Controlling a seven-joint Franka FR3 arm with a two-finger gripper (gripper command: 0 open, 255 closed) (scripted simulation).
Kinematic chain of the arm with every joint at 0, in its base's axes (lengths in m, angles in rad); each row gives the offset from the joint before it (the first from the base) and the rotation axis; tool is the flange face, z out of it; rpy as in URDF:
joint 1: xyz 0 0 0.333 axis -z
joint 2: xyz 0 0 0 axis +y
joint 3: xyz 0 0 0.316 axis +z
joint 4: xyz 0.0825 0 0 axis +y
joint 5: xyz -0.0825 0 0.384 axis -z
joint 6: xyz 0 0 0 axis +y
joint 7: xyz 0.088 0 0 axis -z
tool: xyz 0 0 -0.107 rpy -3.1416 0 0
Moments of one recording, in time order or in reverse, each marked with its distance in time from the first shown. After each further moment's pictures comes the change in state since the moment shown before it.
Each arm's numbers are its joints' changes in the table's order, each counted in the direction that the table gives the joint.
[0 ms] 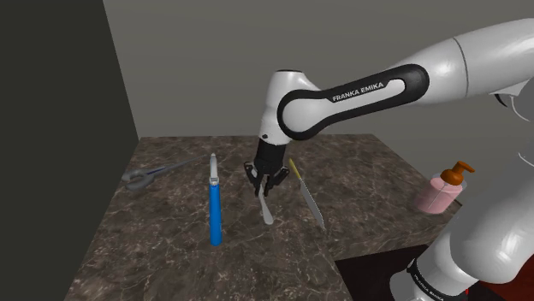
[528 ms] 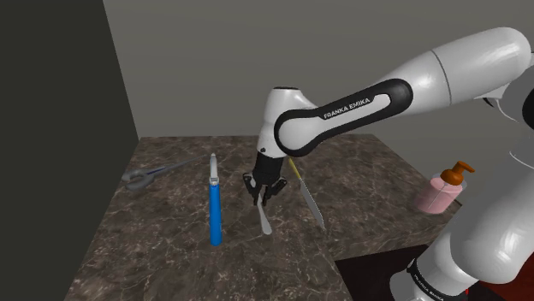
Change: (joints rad) arm -0.007 0.056 0.004 0.050 0.010 -0.103 -0.007
